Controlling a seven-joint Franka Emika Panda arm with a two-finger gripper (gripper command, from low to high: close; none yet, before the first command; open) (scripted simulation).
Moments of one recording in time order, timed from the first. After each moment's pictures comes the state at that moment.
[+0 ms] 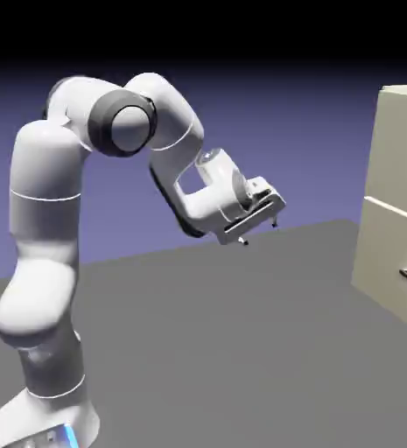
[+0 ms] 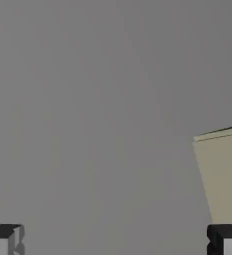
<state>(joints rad) -0.34 0.27 0.70 -2.19 -1.10 2.90 0.58</state>
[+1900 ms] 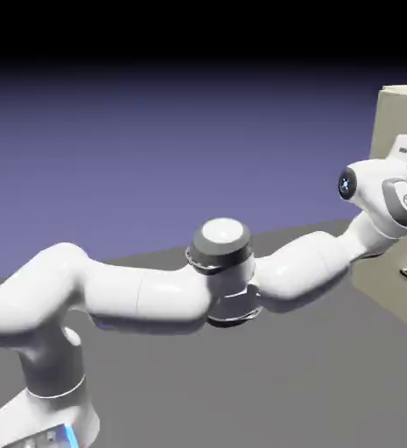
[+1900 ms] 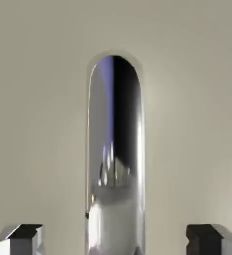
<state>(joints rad) -0.63 1.54 1.78 -0.89 -2.65 2.84 0.16</state>
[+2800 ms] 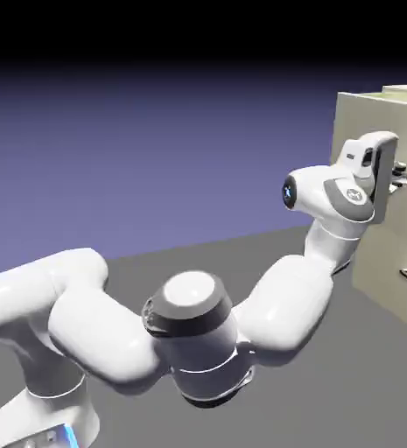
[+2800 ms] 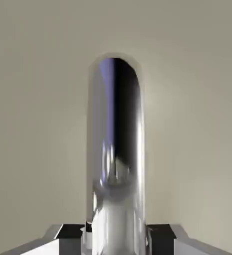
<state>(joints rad) -1.23 1.59 1.80 -1.86 -2.79 2.47 0.41</state>
